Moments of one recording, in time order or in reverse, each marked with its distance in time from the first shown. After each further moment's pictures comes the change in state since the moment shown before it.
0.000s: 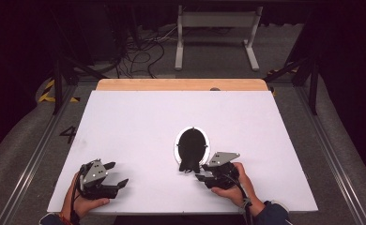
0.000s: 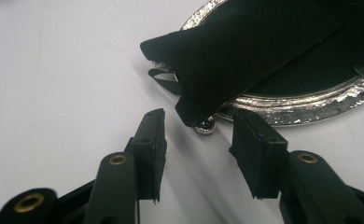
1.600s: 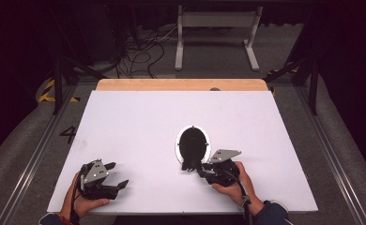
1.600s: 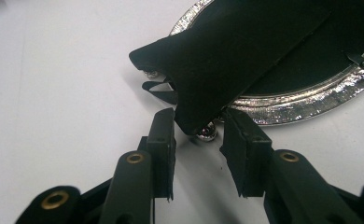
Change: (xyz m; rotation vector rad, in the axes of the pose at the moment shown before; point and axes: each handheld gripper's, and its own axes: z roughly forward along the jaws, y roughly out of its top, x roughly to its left) left arm 0.001 -0.001 0.002 0.013 -0.012 0.003; right arm -0.008 -0.001 0.001 -0.009 -0.014 0.068
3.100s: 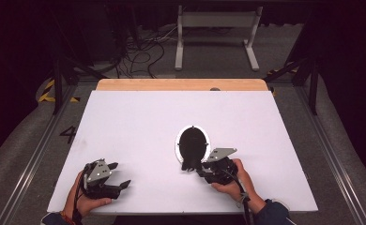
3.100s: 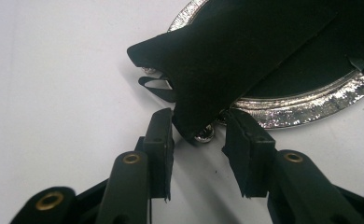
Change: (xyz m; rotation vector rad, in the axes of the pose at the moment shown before) left arm -0.001 0.002 0.006 0.015 -0.009 0.002; right arm -0.002 0.008 0.002 0.055 -0.002 -0.043
